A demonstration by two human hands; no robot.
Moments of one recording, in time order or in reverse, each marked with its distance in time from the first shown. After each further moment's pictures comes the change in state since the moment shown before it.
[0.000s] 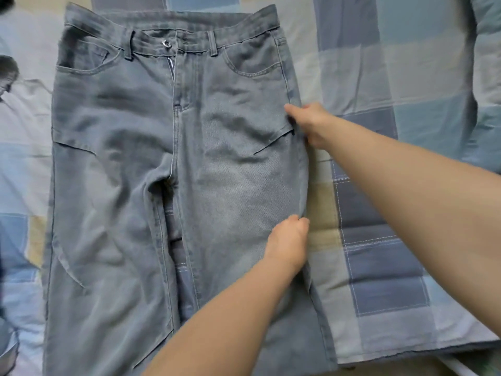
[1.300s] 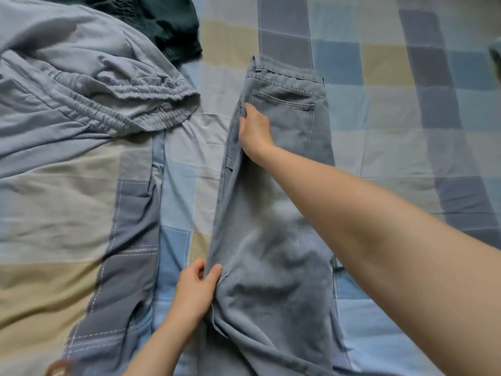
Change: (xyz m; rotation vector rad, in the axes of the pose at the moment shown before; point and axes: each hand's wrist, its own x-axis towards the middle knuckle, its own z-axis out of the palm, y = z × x) left_hand -0.199 -0.398 -0.150 -0.990 0.405 -0.534; right_hand -0.097 -0.153 0.411 -0.566 0.109 -0.651
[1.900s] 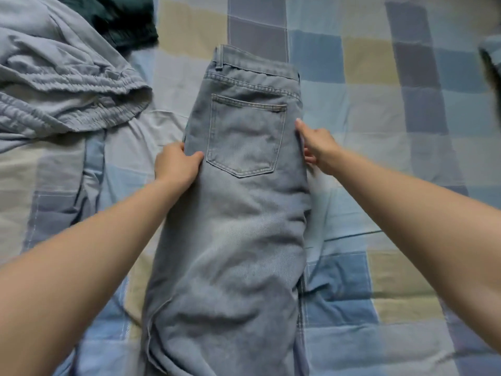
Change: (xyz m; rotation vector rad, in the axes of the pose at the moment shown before) left_hand 0.173 0.172 0.063 0.365 0.271 0.275; right_hand 0.031 0.167 -0.113 0.539 -0.016 0.542
